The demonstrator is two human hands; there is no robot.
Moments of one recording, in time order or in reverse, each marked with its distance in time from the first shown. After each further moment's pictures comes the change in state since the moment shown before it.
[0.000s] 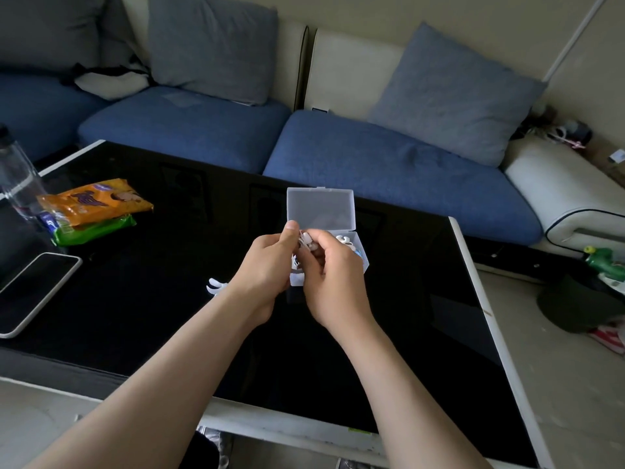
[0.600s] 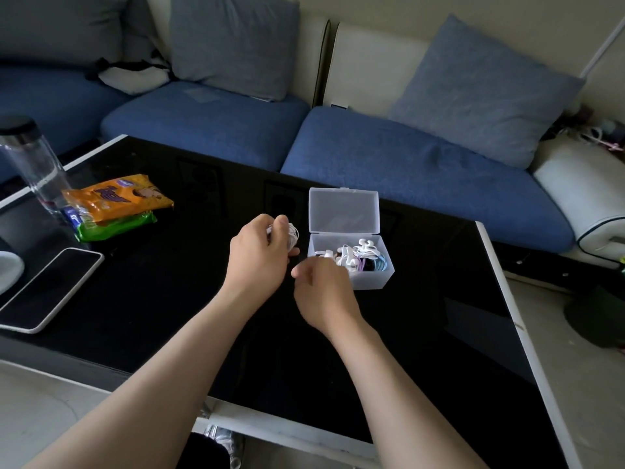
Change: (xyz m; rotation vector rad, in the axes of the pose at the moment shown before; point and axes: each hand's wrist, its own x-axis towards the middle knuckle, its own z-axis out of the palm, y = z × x) left_hand 0.038 -0.016 -0.048 0.401 0.335 0.265; right_hand 0.014 0.007 0.048 -0.259 -0.294 0.283
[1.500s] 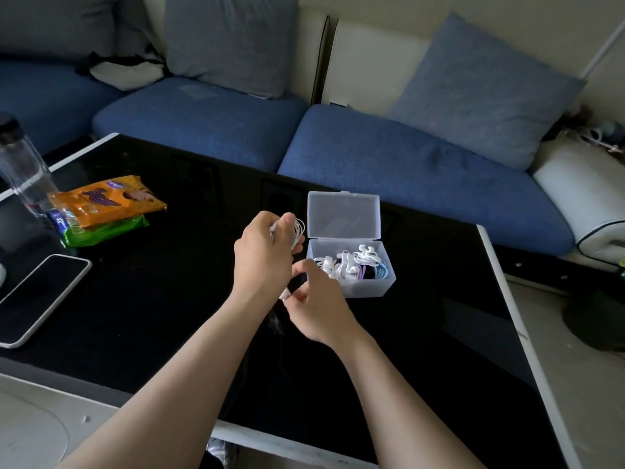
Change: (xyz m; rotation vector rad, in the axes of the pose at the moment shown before) left_hand 0.011 0.007 0.013 -0.111 0.035 -0.041; right_hand 0.025 0.032 0.027 0.098 -0.096 -0.071
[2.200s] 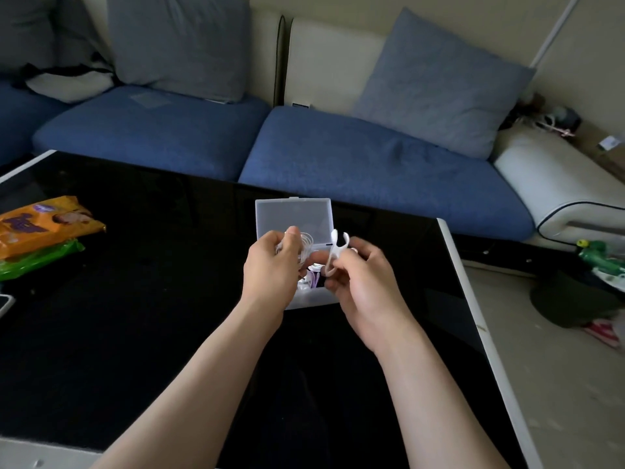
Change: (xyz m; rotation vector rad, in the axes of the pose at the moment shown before) left_hand -0.015 0.029 0.092 -0.187 -0.180 -0.208; right_hand -0.021 0.005 -0.134 0.945 0.275 0.227
